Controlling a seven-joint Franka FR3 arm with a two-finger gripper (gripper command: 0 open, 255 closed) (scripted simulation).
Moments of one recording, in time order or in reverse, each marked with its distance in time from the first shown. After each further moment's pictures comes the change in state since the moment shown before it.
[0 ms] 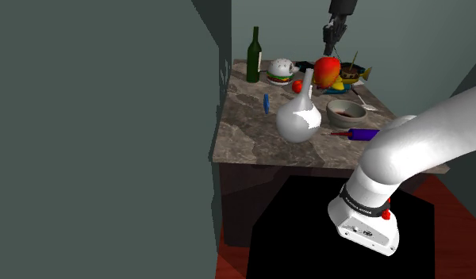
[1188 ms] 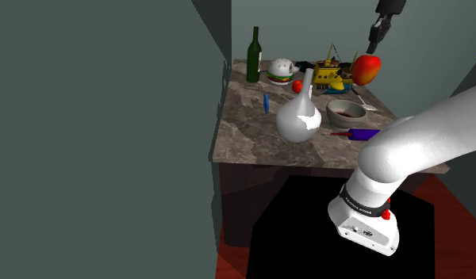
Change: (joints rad) arm -0.073 0.008 -0.252 0.094 -0.124 -0.044 -0.316
